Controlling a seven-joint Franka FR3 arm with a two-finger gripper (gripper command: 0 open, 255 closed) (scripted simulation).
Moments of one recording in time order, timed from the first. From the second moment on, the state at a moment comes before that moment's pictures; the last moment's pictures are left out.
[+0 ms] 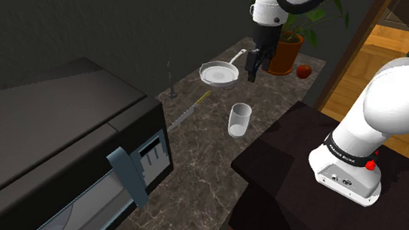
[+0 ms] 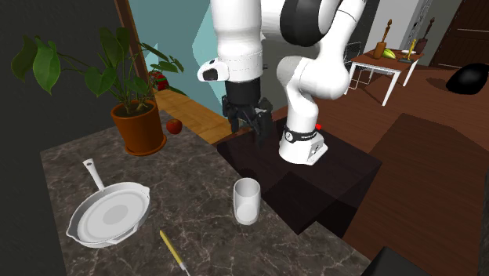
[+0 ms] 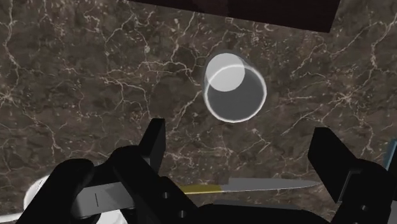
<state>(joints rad) 0.09 -0.62 0.12 -2.69 0.13 2.00 0.02</state>
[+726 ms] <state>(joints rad) 0.14 -0.26 0.25 -2.77 0.15 2.44 0.12</state>
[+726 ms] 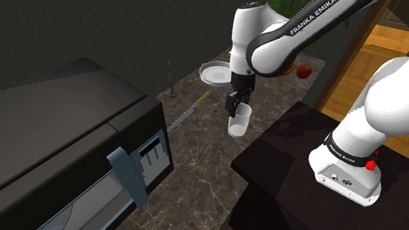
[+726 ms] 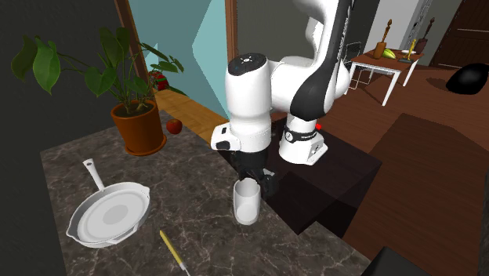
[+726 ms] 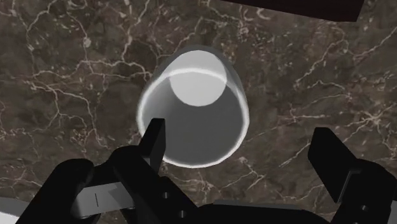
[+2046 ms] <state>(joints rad) 0.13 -0.10 0.27 -2.79 0.13 2.63 0.15</state>
